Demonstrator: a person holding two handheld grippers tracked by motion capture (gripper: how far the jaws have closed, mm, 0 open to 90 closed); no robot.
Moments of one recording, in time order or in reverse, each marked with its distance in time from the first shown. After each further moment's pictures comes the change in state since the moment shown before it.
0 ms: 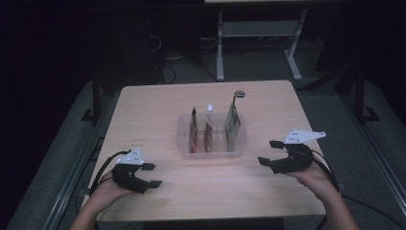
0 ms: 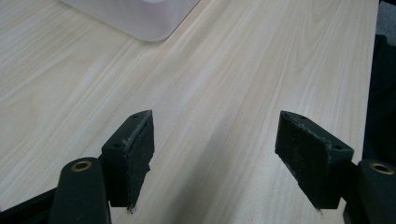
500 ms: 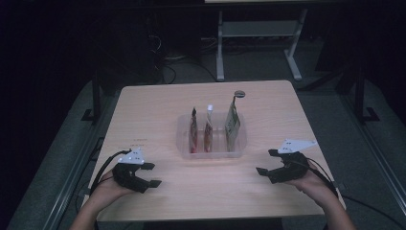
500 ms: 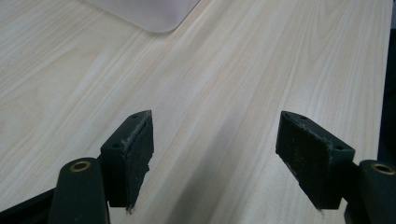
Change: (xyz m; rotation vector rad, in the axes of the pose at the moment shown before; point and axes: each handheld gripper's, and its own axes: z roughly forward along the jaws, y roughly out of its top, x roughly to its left) left arm 0.005 -0.003 0.004 0.019 0.015 0.001; right arm 0.005 -0.024 0.015 0.086 -0.004 -0.032
